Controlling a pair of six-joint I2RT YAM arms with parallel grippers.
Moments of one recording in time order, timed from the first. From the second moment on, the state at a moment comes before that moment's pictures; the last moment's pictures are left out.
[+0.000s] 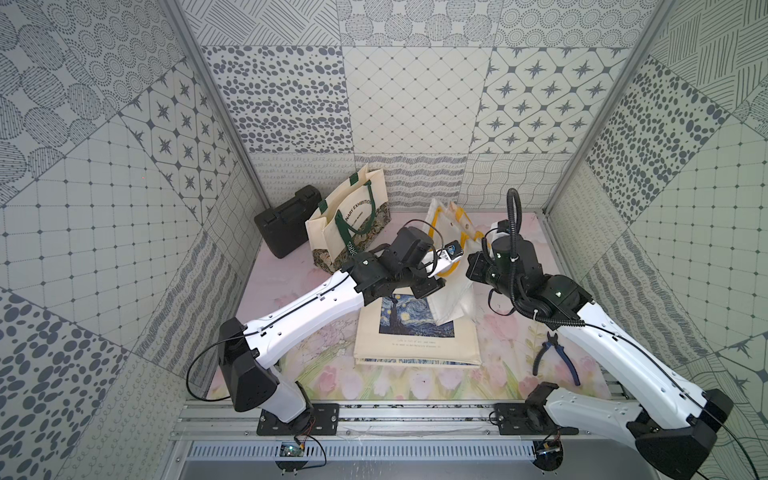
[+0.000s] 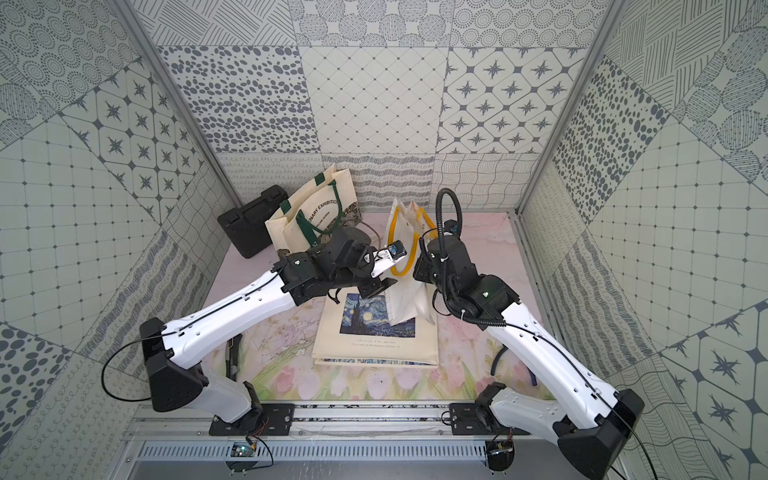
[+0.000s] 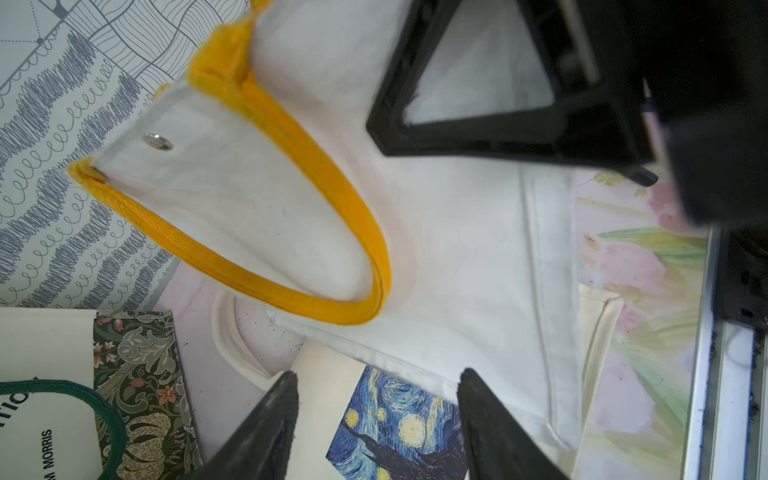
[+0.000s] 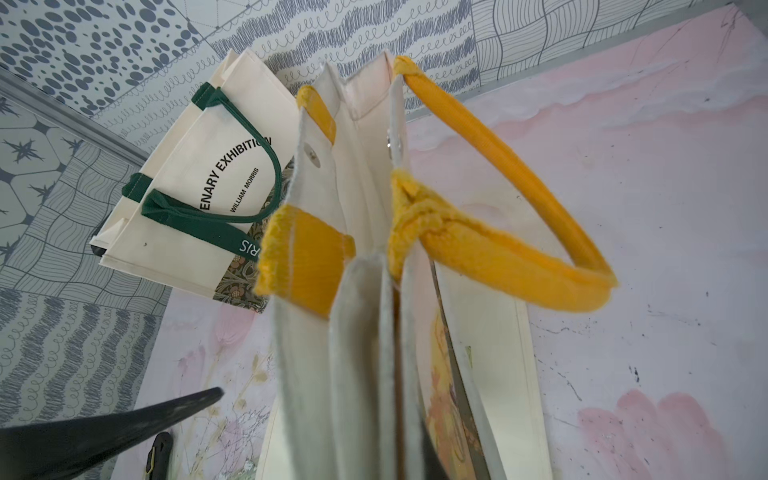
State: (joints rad) left arm -0.97 1.54 1.52 -0.64 -0.05 0.33; right arm 0.73 1.13 1.23 -0.67 0.36 0.71
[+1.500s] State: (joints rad) left arm -1.19 1.39 0.94 0.22 -0.41 0.14; right arm 0.77 1.27 1.33 -0.71 0.43 1.12
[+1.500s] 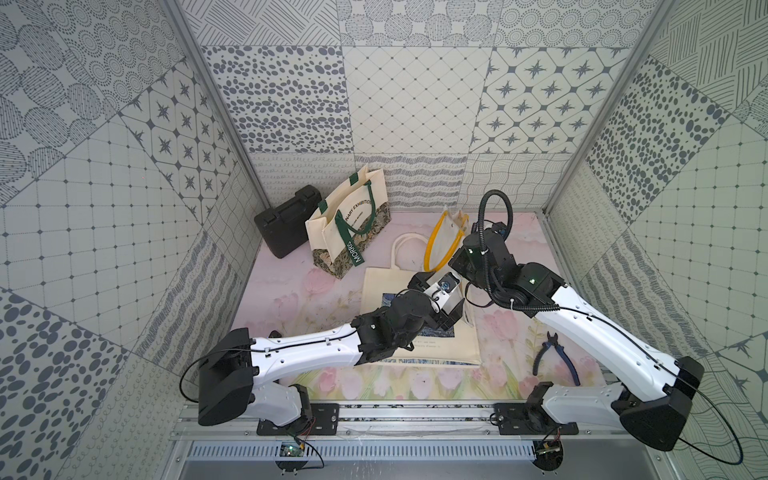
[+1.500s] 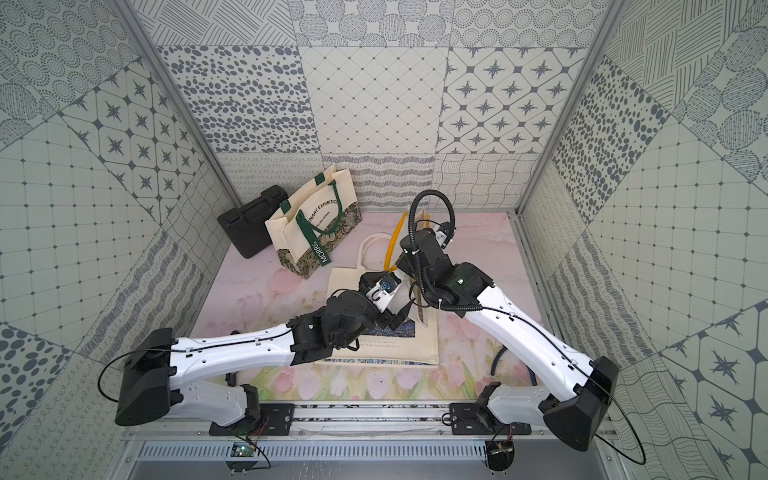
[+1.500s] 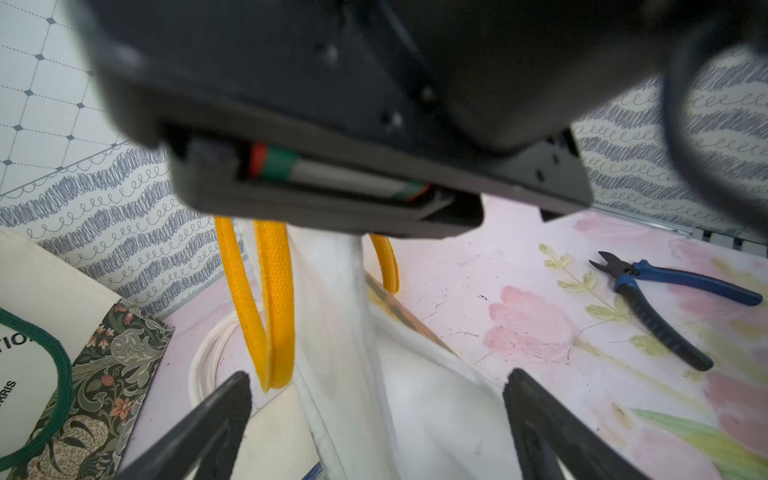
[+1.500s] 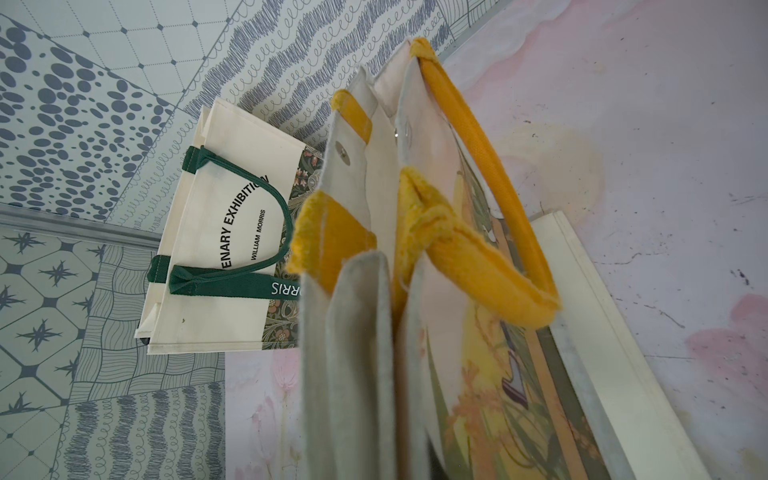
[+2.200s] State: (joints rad) left arm -1.30 1.63 1.18 0.35 -0.86 0.09; right arm 0.76 1.21 1.31 -0.67 0.52 1.20
